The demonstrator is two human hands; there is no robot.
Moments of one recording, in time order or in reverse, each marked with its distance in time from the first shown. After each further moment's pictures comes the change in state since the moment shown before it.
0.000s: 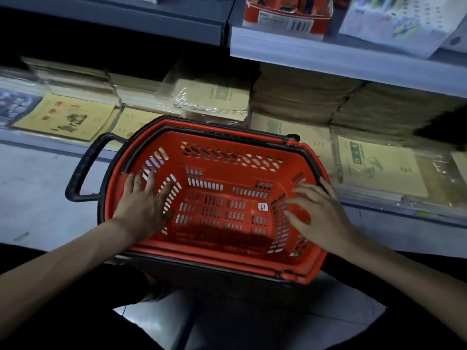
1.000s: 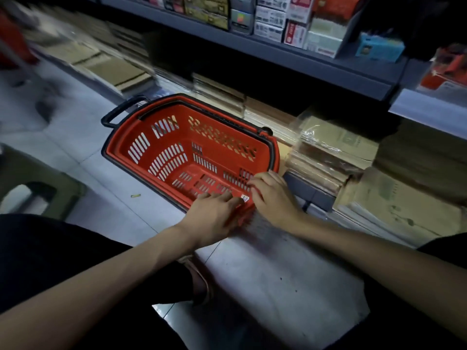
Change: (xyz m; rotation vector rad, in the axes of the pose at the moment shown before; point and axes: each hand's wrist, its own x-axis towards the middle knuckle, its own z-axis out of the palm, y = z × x) left_hand -0.082 -0.061 0.015 -0.411 0.335 -0.038; right_hand 0.182 -0.254 0.066 0.360 0.034 -0.473
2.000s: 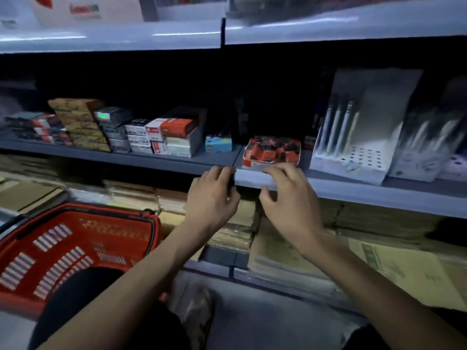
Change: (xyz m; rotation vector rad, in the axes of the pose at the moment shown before) left_hand 0.181 0.185 -0.156 -0.111 0.605 0.088; right_hand -0.062 0.059 -0.287 -0.213 0.539 0.415
